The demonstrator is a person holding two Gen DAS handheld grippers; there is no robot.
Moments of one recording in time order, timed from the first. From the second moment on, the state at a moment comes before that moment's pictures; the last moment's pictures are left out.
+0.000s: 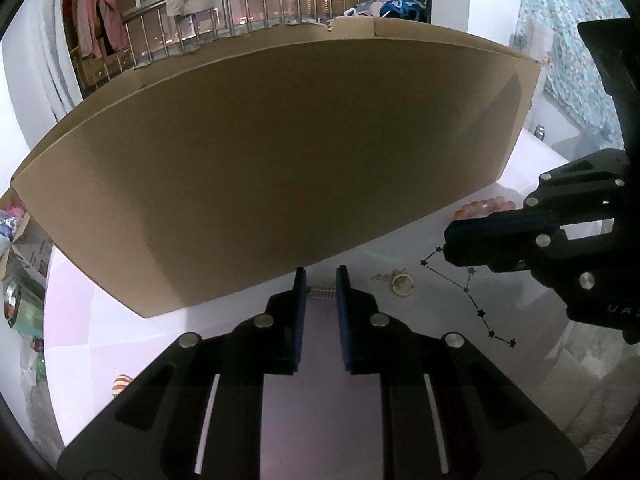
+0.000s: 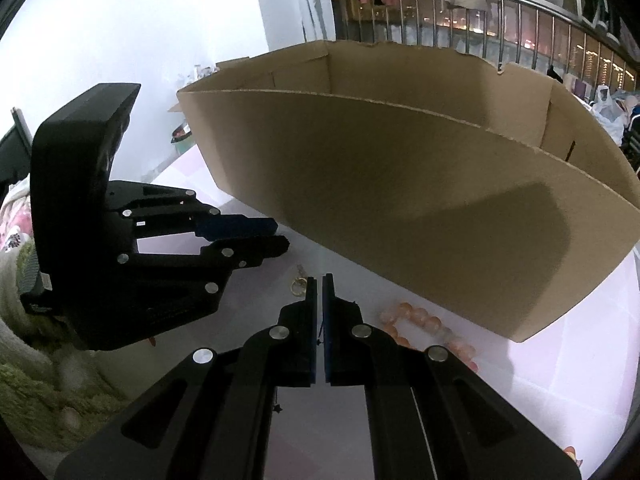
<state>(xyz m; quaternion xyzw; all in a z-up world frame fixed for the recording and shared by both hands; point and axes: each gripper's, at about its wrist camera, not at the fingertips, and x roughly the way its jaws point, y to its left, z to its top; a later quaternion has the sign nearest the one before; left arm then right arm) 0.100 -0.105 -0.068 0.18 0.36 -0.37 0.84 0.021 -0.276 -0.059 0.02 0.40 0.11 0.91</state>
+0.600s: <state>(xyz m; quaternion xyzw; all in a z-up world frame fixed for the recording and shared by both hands) 0.091 -0.077 -0.068 0.17 0.36 -0.32 0.86 0.032 -0.259 -0.064 -0.01 0.42 0.12 0.90</state>
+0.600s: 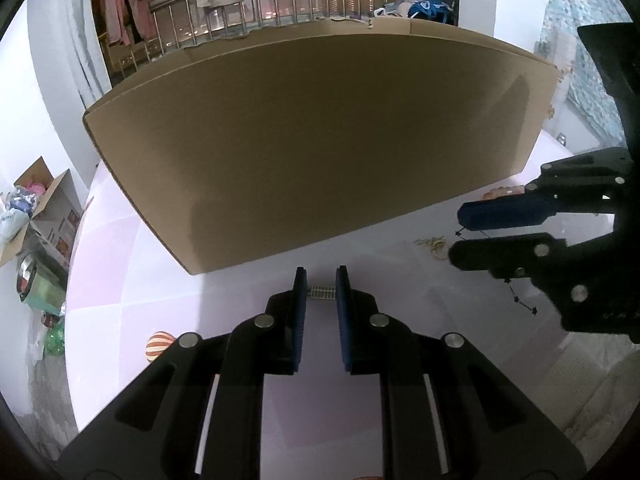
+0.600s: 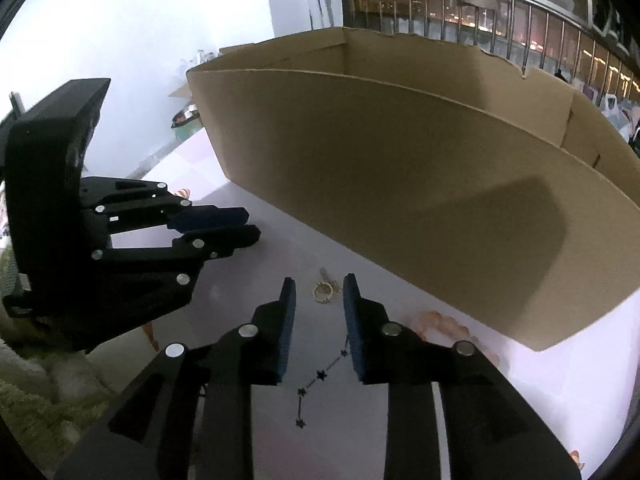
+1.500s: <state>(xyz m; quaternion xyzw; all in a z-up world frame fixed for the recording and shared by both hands) 0.098 -0.075 -0.070 0.16 0.36 -0.33 0.86 0.041 -0.241 -0.073 -0.04 0.44 0.09 0.89</state>
